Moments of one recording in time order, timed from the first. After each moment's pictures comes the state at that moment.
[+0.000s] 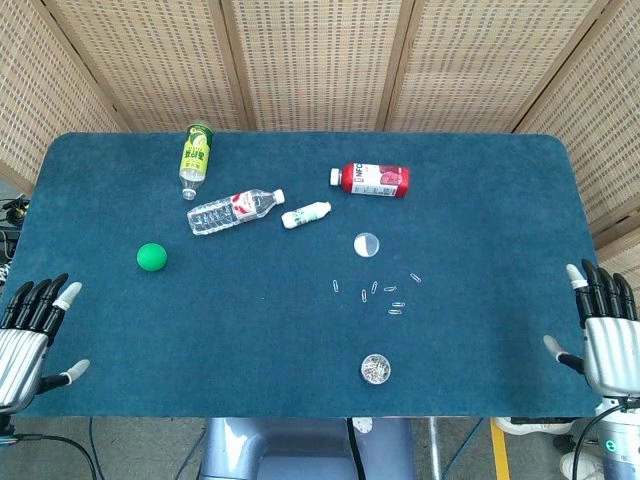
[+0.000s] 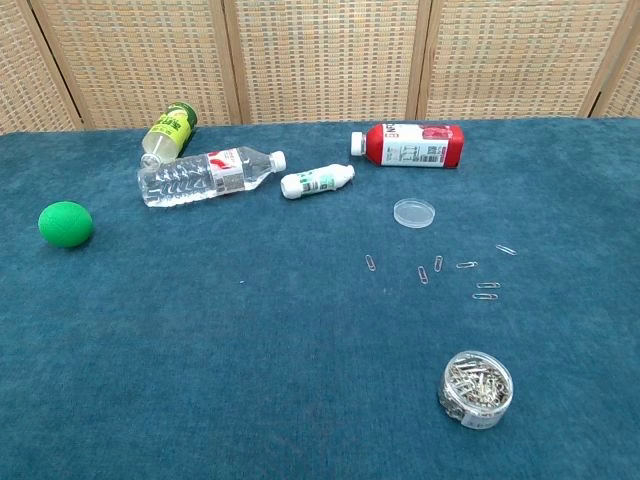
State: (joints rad) left arm -0.06 -0.96 0.01 -1.93 1.65 1.54 0.25; right arm 0.09 -1.11 0.12 -1.74 -1.46 1.60 -0.23
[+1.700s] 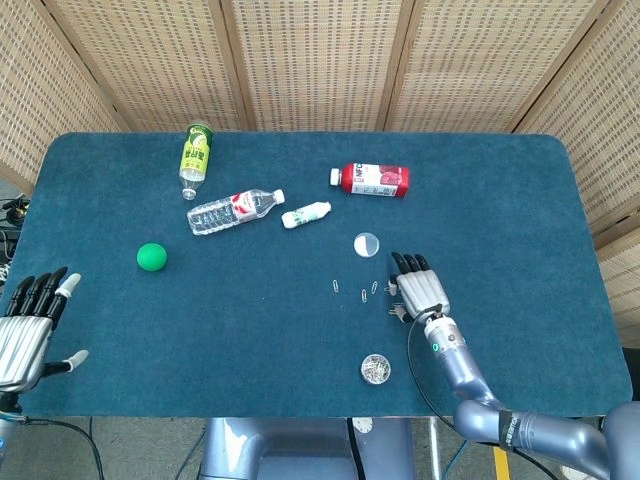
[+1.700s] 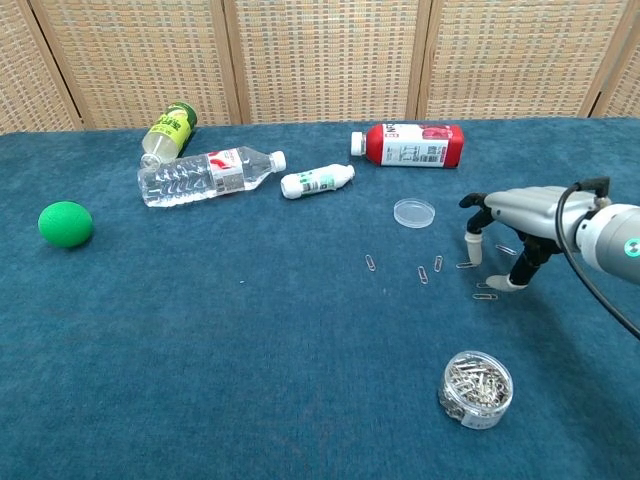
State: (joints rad) left arm -0.11 -0.99 -0.03 -1.90 1.48 1.42 0.28; right arm 0.69 -1.59 0.18 -1.45 -0.86 0.95 -0.63
